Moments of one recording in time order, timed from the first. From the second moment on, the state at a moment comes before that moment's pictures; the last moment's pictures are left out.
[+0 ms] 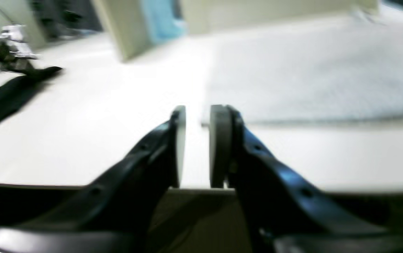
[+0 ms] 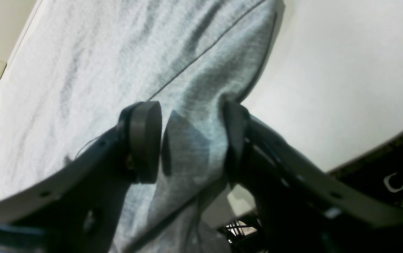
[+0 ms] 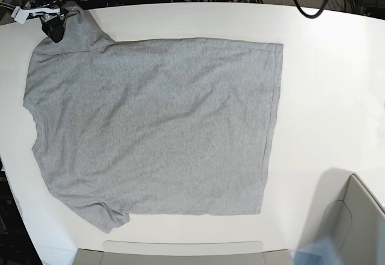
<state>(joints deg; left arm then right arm) 57.6 -3.3 -1.3 73.0 -8.7 4.9 -74.2 -46.3 40.2 -6.3 82.3 80.5 13.2 24.4</state>
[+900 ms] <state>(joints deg) 41.3 -30.4 15.8 94.9 -66.8 5.7 -16.3 -47.4 39.2 -6.3 82.3 80.3 13.8 25.0</state>
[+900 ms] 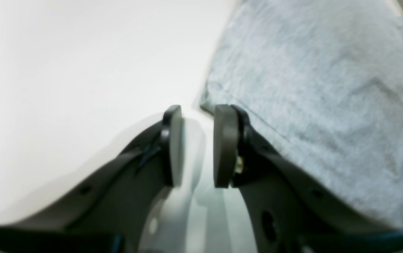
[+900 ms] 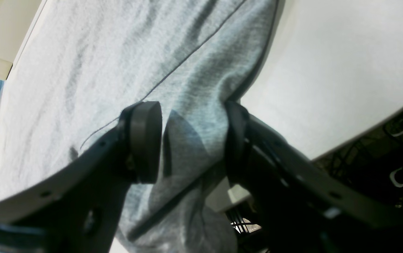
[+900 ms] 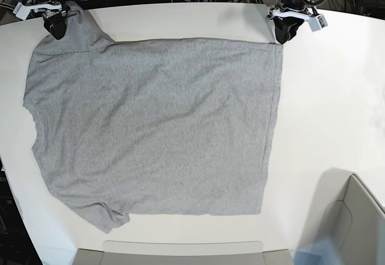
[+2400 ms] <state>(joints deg) 42.0 -30.2 7.9 93.1 -66.8 4.1 -6.7 -56.1 42.1 -9.5 90.1 77.0 11.8 28.1</state>
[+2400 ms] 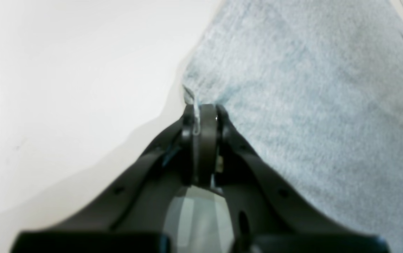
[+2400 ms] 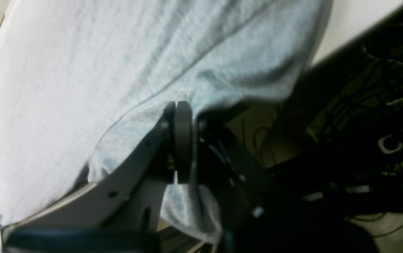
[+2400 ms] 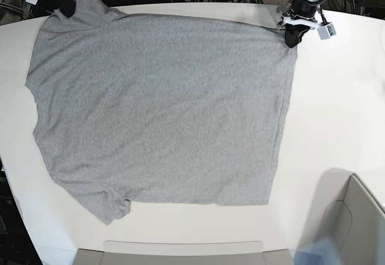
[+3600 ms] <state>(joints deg) 15.8 -30.2 7.0 93.4 -66.7 19.3 9.6 -22.5 40.3 6.0 89.3 62.4 12.0 -14.9</state>
